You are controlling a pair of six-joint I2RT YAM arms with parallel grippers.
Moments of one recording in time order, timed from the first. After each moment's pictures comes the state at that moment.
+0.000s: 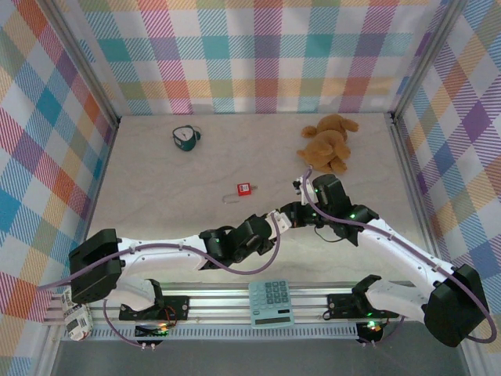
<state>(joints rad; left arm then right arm) -1.21 1.42 0.83 -0.01 -0.45 0.13 0.61 1.09 0.71 -0.32 -0.45 0.55</state>
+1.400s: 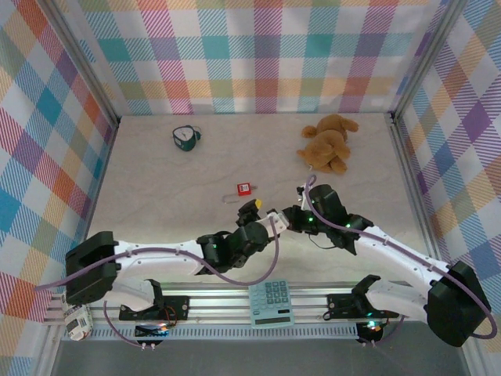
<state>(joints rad) -1.25 1.36 0.77 0.11 -0.71 0.32 0.67 1.08 0.60 -0.17 -0.36 0.86</state>
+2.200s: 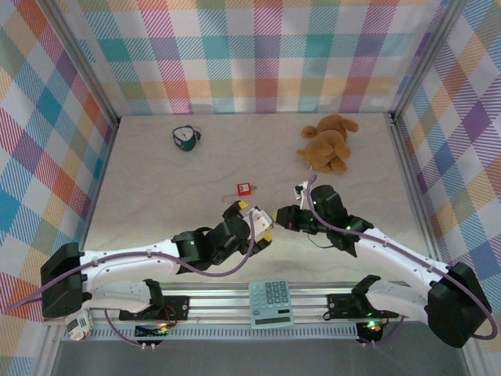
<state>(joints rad) -1.18 1.20 0.74 -0.14 -0.46 0.11 0.65 1.07 0.57 -0.06 -0.41 0.86</state>
